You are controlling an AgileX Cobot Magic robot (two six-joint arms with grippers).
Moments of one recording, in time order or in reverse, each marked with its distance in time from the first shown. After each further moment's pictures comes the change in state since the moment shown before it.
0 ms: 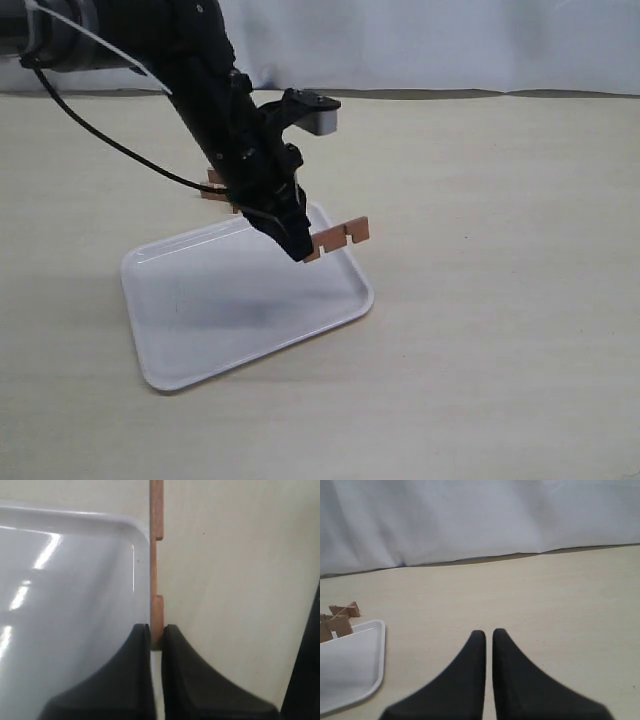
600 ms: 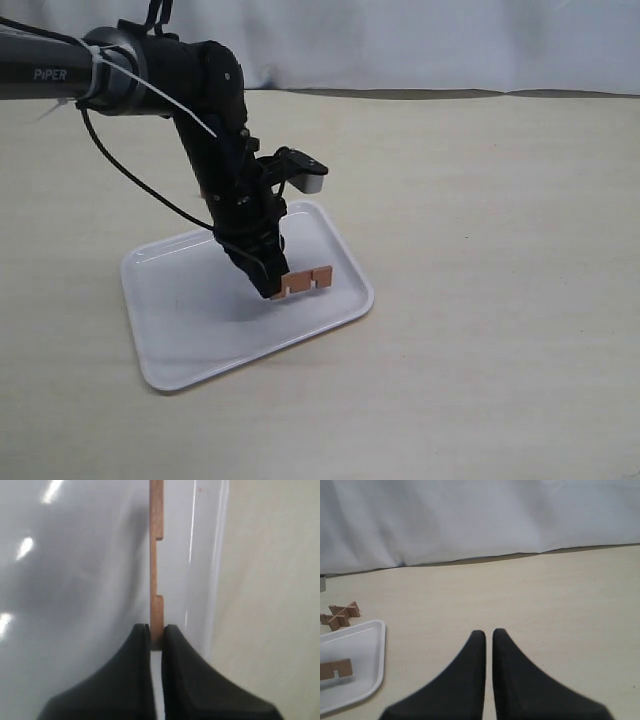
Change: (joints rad) left arm -0.001 0.129 0.000 0.146 -0.003 -0.026; right arm 0.000 0.000 0.000 0.000 0.000 0.000
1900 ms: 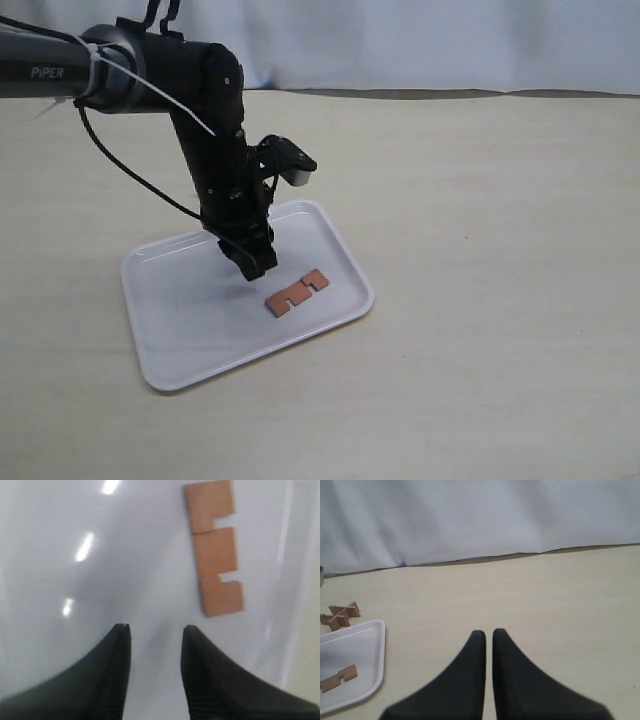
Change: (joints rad) left arm 0.000 -0.015 0.000 0.196 -0.116 -0.135; right arm 0.000 0.000 0.000 0.000 0.000 0.000
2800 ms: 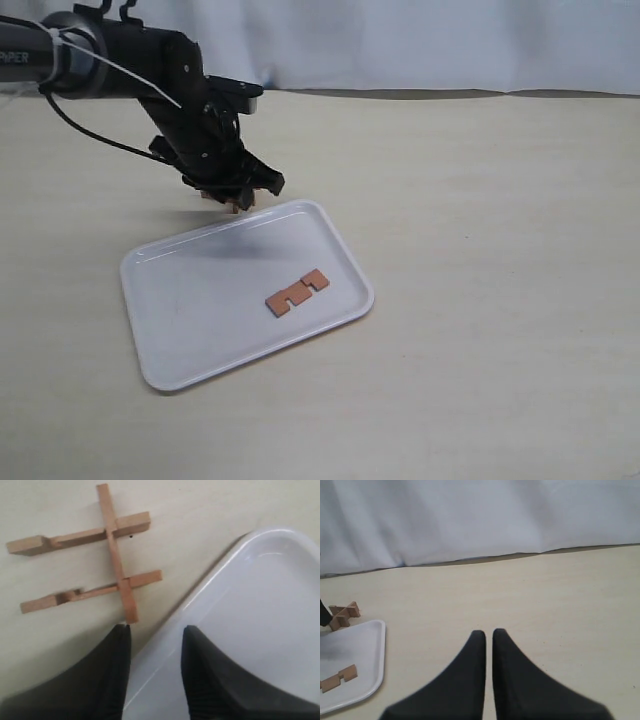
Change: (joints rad) left arm 0.096 0.013 -0.006 0.075 -0.327 -0.532; right arm 0.000 0.000 0.000 0.000 0.000 0.000
